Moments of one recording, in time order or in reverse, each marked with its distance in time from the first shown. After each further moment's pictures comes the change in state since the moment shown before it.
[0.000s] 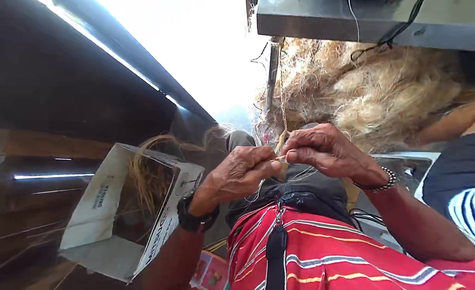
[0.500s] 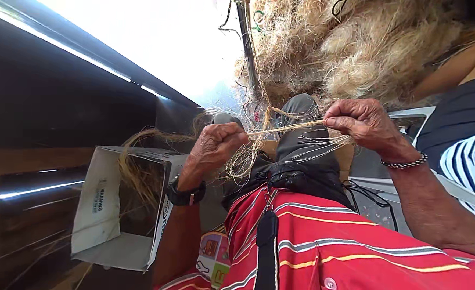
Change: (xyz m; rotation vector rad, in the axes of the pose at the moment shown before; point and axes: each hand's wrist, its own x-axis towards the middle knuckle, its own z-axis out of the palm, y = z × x) left_hand -0.002 -0.048 -0.002 0.103 0.073 -0.102; right_hand -0.117 0.024 -0.043 -0.135 0.334 0.397
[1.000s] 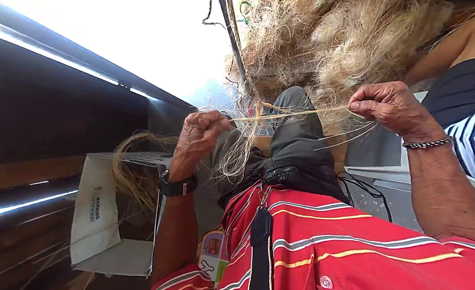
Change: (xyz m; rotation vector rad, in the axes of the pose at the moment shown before) left_hand 0.001 -0.014 -0.005 0.044 0.074 -0.008; right_hand -0.023 0.048 -0.059 -0.021 0.061 0.160
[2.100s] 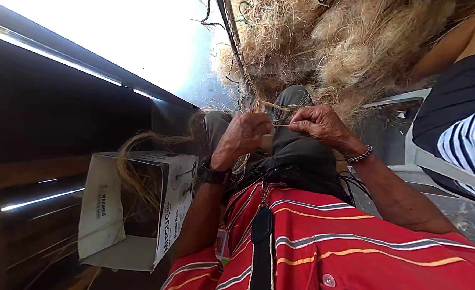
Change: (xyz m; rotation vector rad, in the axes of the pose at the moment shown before) left_hand 0.047 0.026 0.066 0.128 -0.220 0.041; right_hand -0.003 -0.023 0.109 0.230 -0.077 -0.096
